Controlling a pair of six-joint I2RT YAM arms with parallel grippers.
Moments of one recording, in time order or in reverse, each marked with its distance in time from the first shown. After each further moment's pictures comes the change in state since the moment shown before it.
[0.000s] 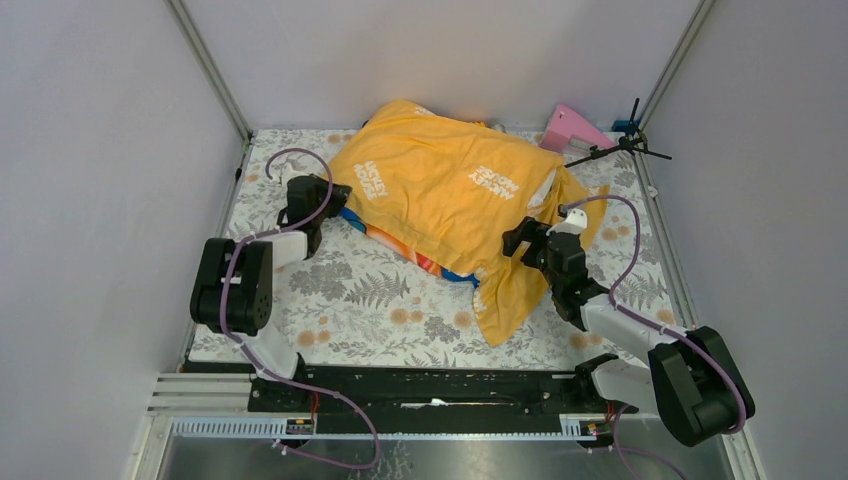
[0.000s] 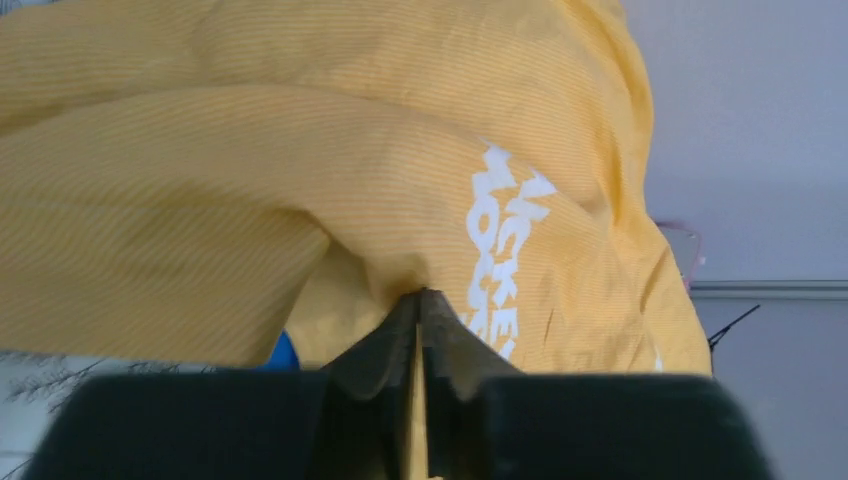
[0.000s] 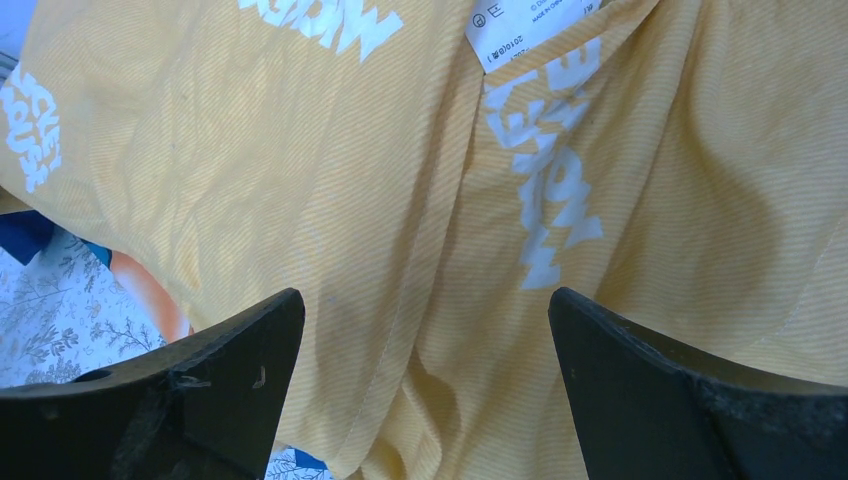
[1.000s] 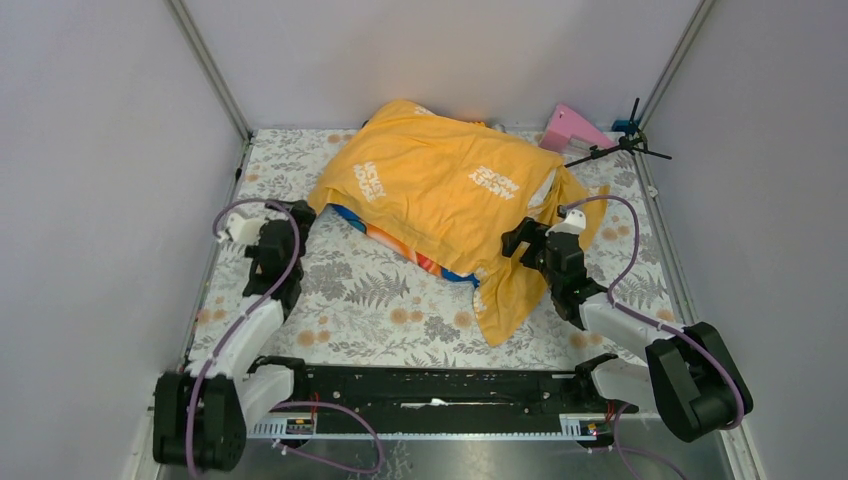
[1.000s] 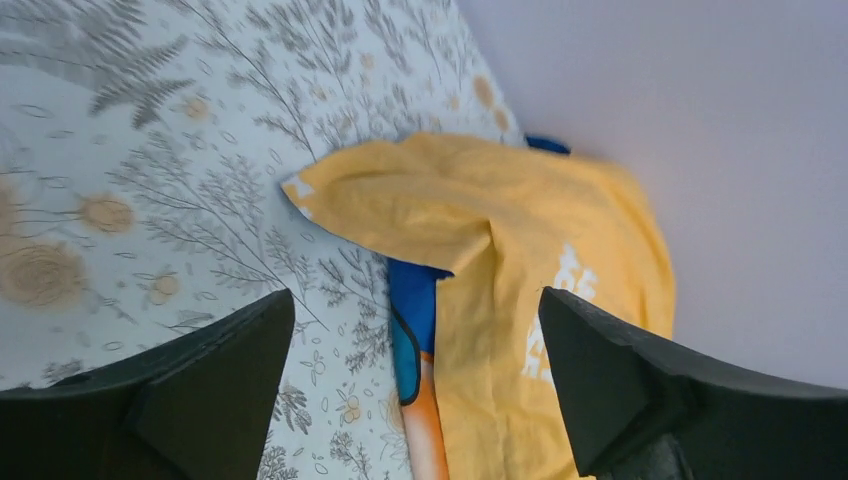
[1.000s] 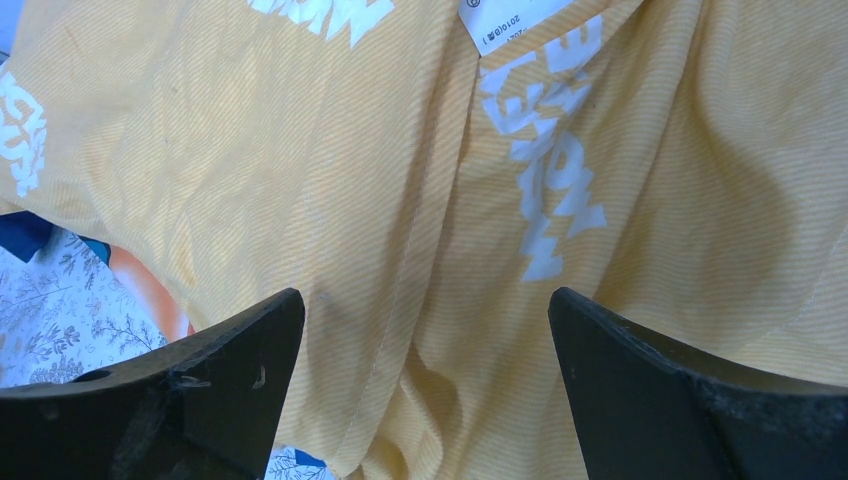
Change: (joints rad) left arm -0.006 -0.724 -0.339 -0.321 -0.558 -0.057; right arm 0.000 0.021 0.000 0.001 -0.007 0.024
